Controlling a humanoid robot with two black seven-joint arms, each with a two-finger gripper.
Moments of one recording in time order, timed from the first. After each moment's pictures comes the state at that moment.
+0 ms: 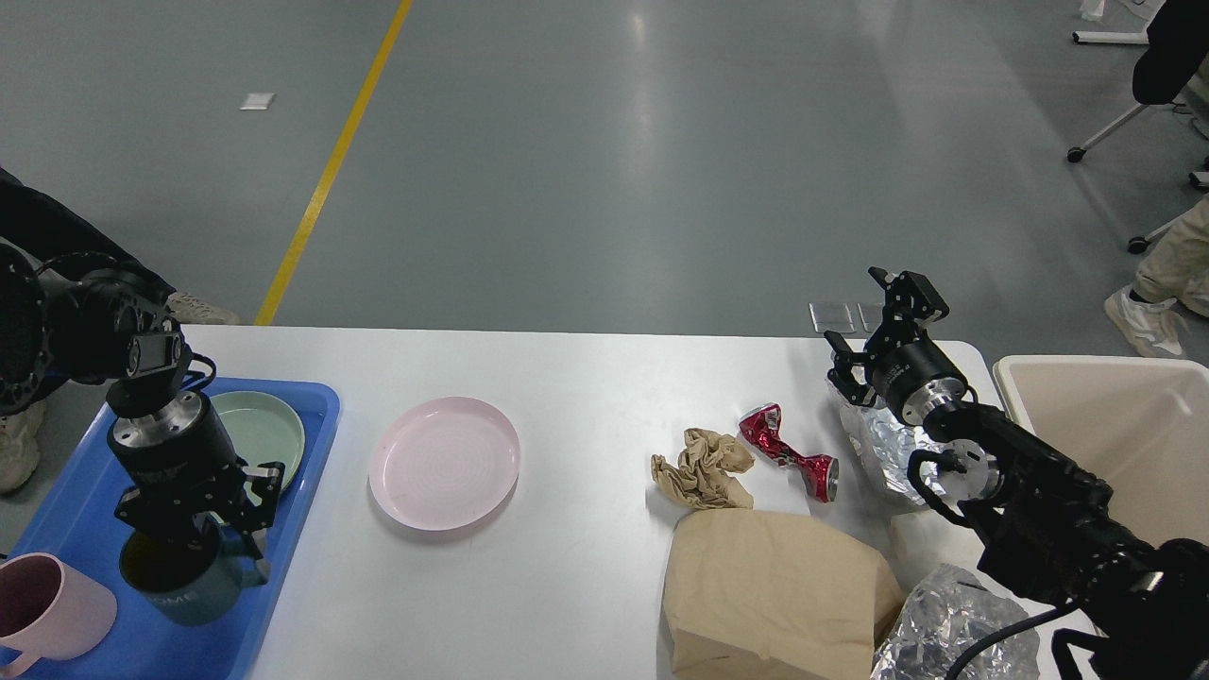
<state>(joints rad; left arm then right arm) -1.52 0.26 1.58 -0.86 0.01 -0.96 -0.25 0.73 -0.14 0.63 0.29 -0.18 0.36 0.35</state>
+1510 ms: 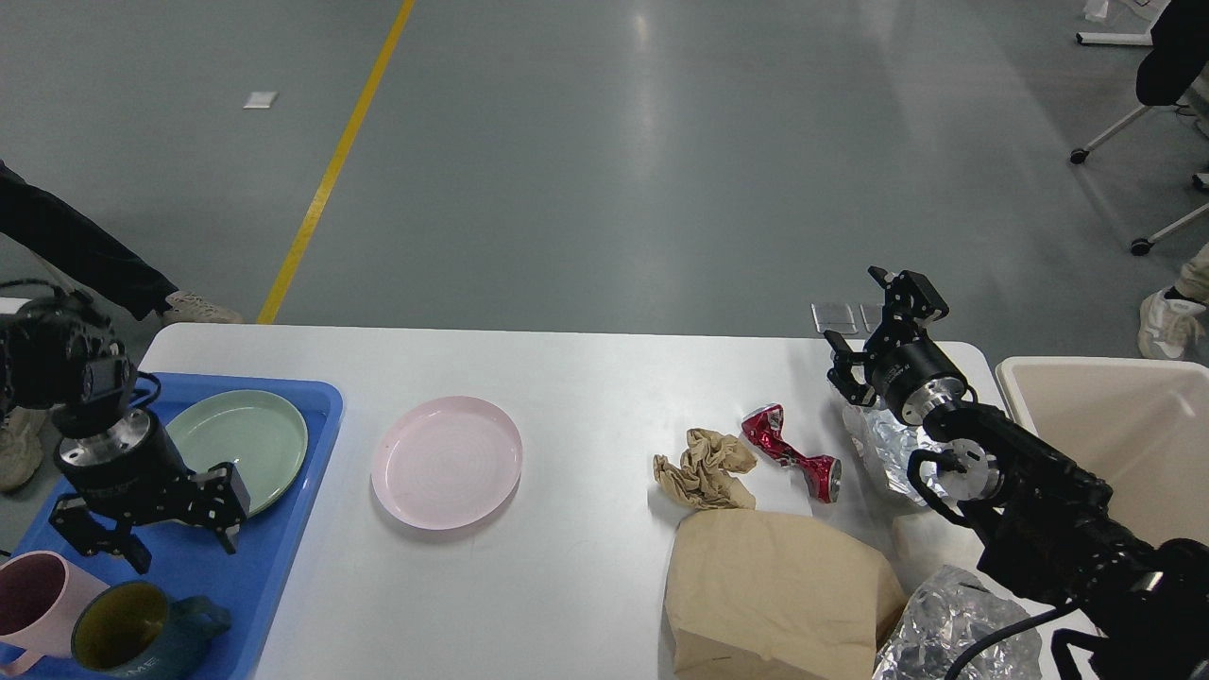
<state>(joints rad) -1.57 0.34 1.59 -0.81 0.01 -0.96 -0.24 0.73 -0.14 0.63 0.29 -0.18 0.36 0.35</state>
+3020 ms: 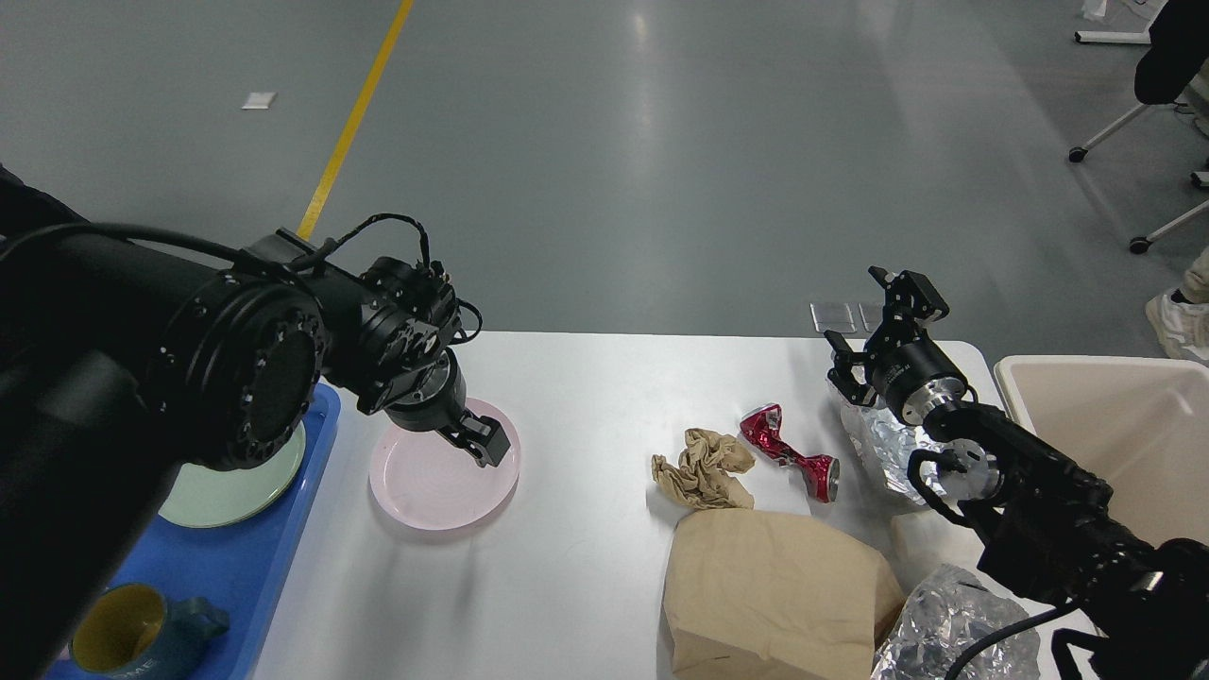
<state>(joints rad) -1.63 -0.18 1.51 -0.84 0.18 -0.50 -0.24 0.73 -0.14 0.63 0.29 -0.18 0.36 0.35</state>
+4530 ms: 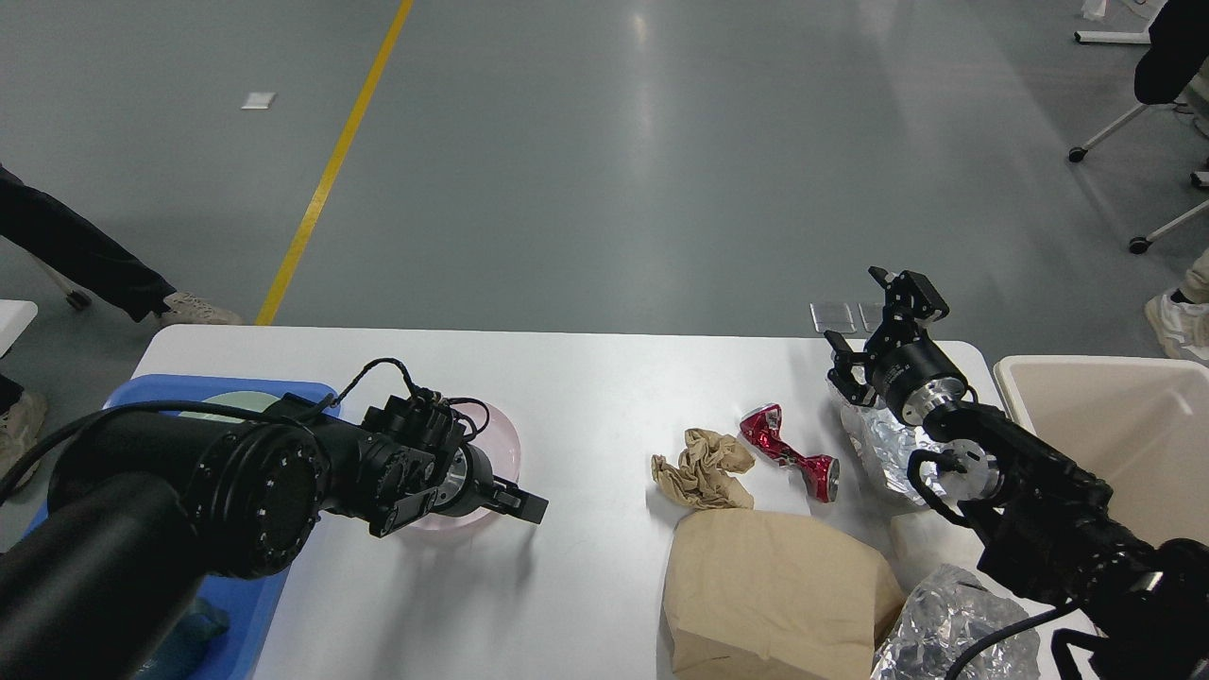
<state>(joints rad) -1.25 -0.17 1.41 -0.62 0.16 -0.18 -0.24 0.73 -0.14 0.63 0.29 -0.18 0.36 0.35</state>
